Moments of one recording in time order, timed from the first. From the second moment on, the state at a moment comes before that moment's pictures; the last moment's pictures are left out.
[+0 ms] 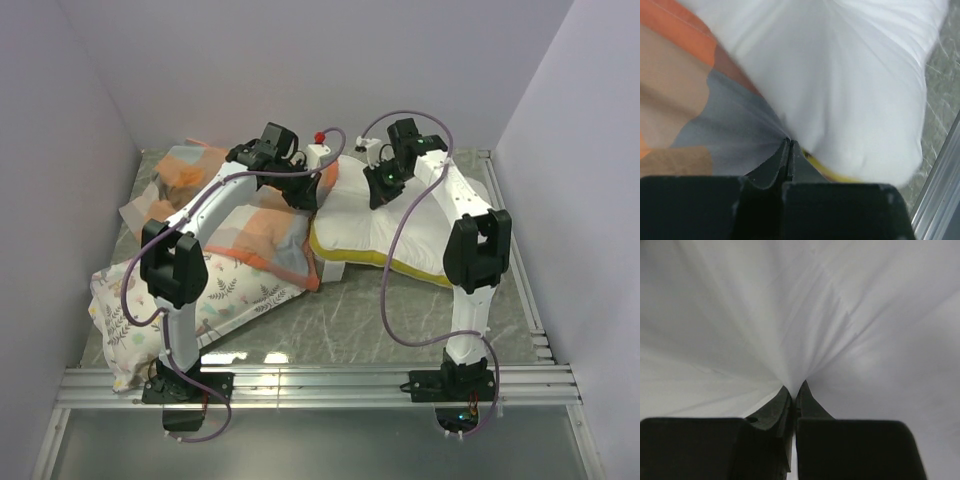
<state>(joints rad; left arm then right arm) -0.48 1.97 1.87 -0.82 0.57 0.32 0.25 2.04 1.92 -1.05 -0.43 -0.42</state>
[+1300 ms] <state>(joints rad) -0.35 1.63 1.42 -0.67 0.52 0.08 0.32 1.67 1.43 -0.70 -0.41 -0.39</state>
